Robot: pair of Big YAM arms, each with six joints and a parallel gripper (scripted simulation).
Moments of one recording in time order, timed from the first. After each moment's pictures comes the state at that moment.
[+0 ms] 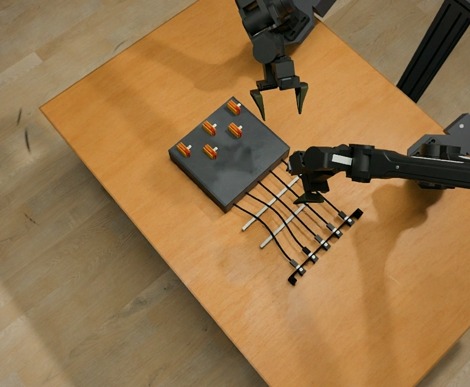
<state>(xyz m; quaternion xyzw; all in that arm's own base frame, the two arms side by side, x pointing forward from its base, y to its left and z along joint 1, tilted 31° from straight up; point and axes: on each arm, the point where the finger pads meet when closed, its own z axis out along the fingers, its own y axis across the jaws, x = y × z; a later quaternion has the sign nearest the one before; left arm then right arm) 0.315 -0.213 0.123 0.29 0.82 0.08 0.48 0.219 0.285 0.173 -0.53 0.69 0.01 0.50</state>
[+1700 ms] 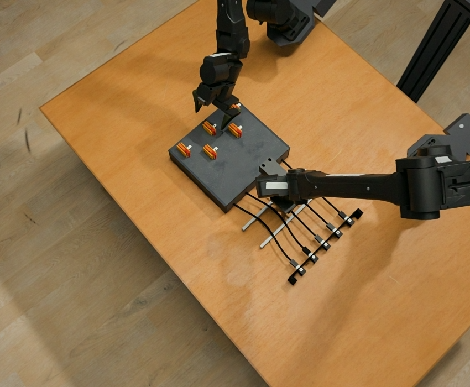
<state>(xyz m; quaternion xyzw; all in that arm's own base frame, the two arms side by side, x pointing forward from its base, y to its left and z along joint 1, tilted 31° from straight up) 0.386 -0.184 0.005 0.66 0.70 0.25 0.11 0.369 0.072 0.115 -0.12 0.84 -0.10 0.52</state>
